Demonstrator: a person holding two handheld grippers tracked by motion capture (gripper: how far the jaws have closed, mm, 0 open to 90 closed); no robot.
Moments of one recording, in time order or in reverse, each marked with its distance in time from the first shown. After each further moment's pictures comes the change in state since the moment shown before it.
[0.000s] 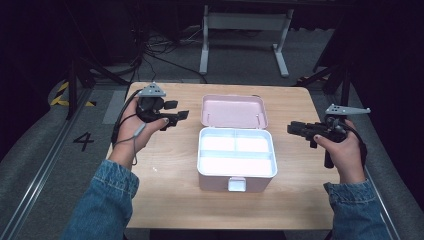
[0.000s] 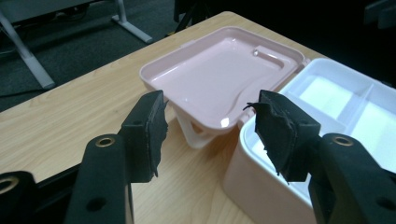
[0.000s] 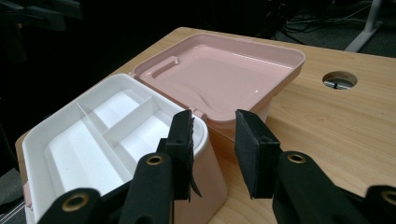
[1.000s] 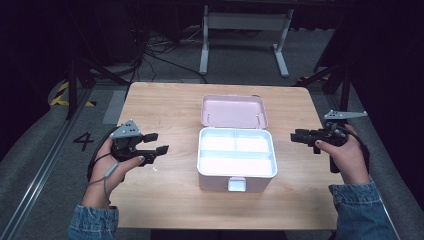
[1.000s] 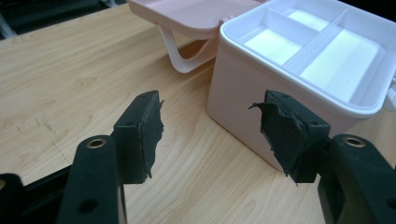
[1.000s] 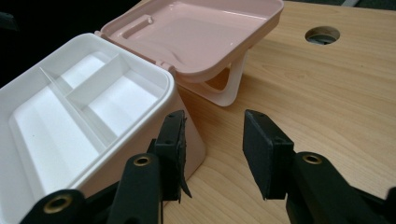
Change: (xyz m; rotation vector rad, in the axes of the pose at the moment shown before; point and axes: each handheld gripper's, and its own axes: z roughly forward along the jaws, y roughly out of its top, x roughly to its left) left arm -0.008 -0.096 -0.032 0.019 -0.031 -0.023; right arm -0.016 -0.019 0.000 0.133 -0.051 0.037
